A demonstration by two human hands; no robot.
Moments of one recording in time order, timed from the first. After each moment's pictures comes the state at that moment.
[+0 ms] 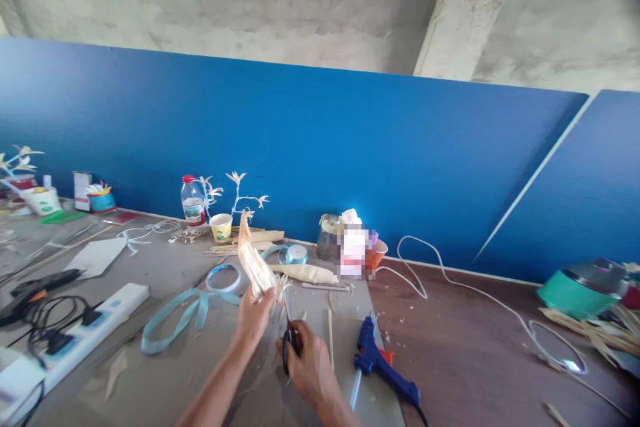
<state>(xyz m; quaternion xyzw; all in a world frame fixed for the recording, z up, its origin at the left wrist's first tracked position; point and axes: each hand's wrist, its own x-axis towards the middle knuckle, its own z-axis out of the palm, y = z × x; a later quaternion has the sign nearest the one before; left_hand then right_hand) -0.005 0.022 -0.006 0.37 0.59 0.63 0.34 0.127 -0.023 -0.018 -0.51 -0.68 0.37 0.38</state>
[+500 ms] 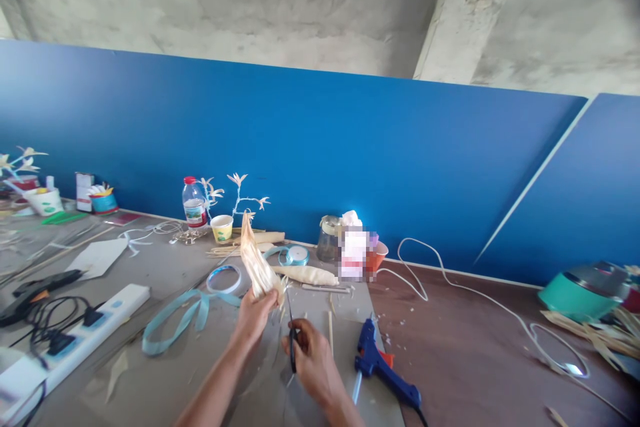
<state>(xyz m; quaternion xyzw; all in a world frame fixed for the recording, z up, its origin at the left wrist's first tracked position) -0.007 0.027 -0.011 0.35 0.52 0.65 0.43 0.131 -0.017 -0.018 -0.48 -0.65 0.43 0.40</state>
